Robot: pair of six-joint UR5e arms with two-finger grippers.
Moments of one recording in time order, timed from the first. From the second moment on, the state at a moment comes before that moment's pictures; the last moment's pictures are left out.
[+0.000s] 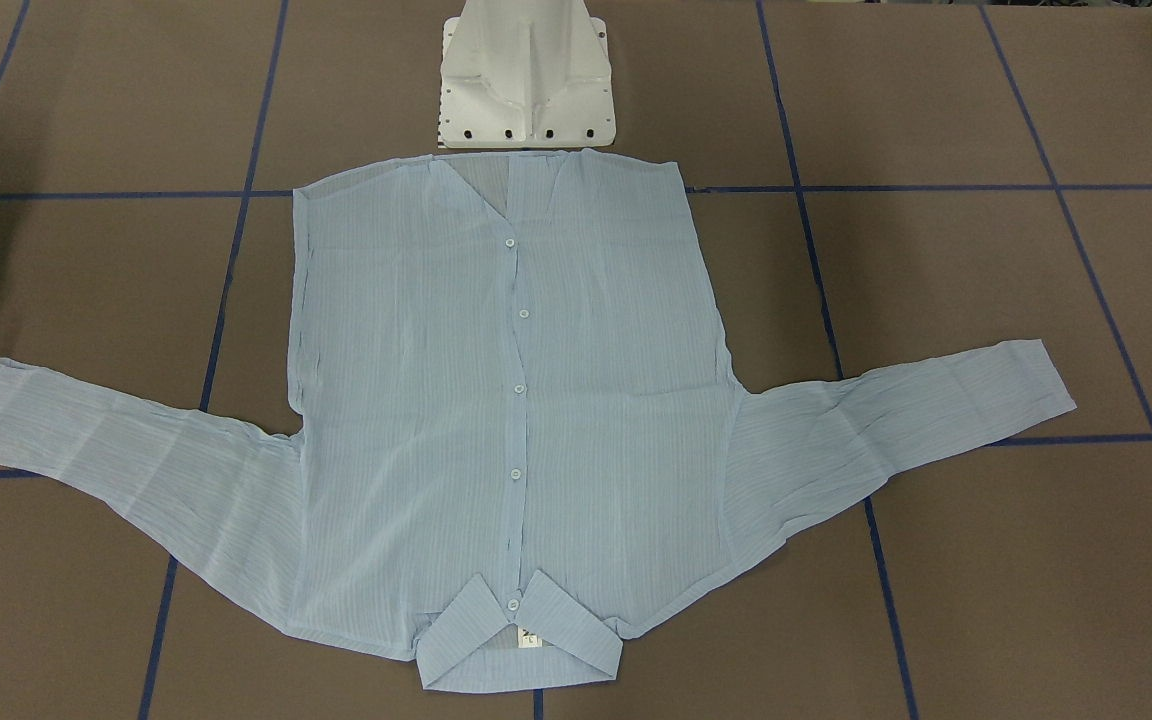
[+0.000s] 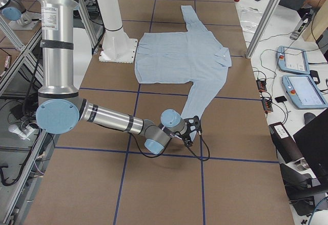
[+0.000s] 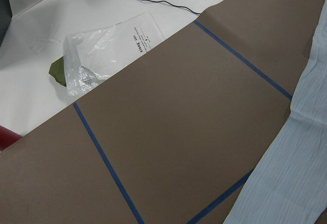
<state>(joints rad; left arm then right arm) -1.57 -1.53 -1.75 -2.25 -2.35 0.07 1.12 -1.61 1.21 -0.31 2.08 0.67</state>
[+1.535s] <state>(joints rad) -1.57 -1.51 -1.75 -2.29 -2.35 0.07 1.14 -1.60 1.37 -0.38 2.08 0.71</state>
